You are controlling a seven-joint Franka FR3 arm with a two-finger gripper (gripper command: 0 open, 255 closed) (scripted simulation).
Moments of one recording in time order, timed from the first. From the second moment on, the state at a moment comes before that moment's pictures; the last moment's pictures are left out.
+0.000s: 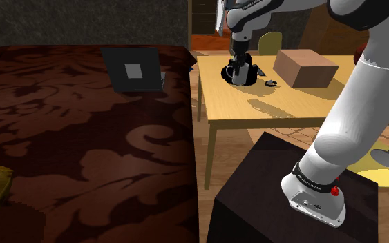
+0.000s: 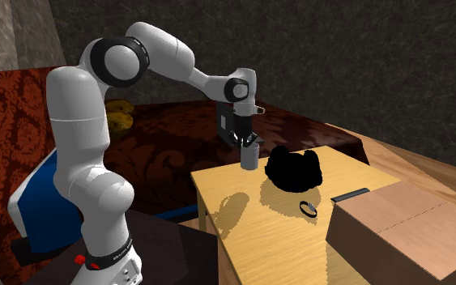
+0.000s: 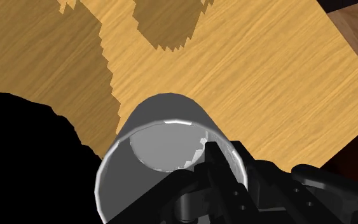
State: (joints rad) arm -0.17 0.09 -0.34 -1.95 -0.01 1.96 -0.51
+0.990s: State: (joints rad) arm -0.16 0.05 -0.34 -1.79 -0.02 1.77 -0.50
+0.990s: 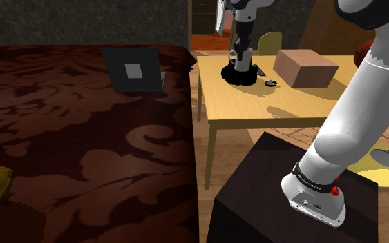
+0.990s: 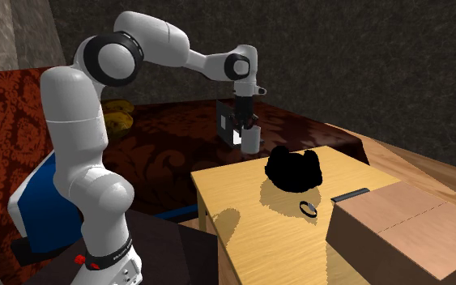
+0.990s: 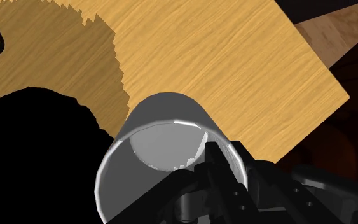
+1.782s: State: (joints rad) arm -0.18 0.03 -0.35 -1.67 -0.03 1.64 -0.53
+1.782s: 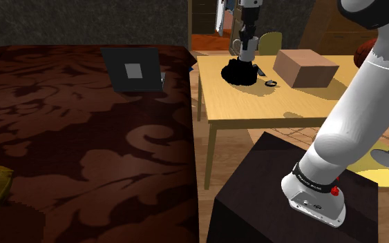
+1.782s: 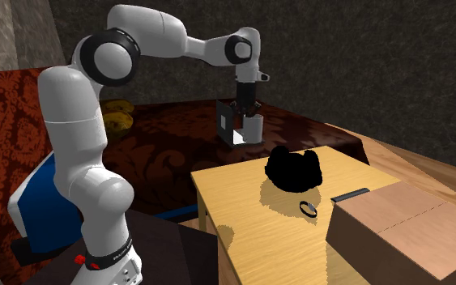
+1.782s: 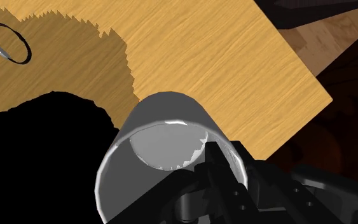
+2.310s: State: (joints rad) arm -0.25 -0.07 -0.43 -1.78 -0.08 1.66 -0.67
